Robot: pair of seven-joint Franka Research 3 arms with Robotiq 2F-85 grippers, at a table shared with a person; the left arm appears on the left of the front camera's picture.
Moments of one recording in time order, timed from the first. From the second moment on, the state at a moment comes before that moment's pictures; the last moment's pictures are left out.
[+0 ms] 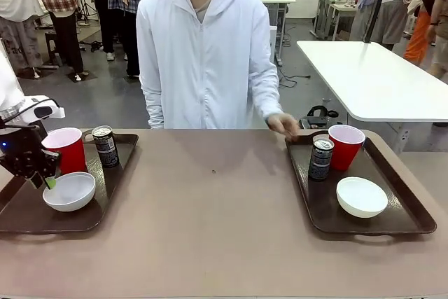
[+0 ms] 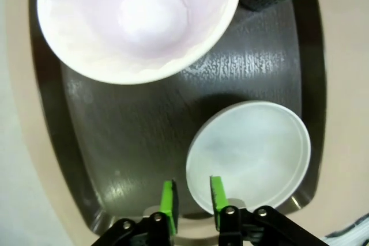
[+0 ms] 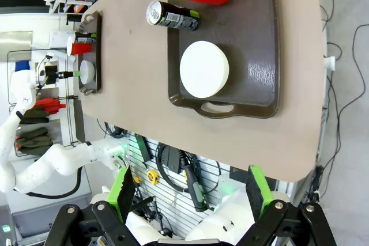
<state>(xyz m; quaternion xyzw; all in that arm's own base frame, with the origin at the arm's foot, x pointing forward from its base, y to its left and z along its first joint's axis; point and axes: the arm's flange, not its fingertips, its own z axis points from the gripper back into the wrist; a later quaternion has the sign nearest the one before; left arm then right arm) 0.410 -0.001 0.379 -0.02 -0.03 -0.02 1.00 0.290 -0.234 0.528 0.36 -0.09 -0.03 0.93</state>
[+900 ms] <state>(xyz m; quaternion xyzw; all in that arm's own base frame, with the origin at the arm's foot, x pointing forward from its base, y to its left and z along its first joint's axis) 0.348 -0.027 0.476 -0.01 -0.01 -0.07 1.00 0.290 -0.234 0.527 0.36 -0.09 -0.03 0.93</state>
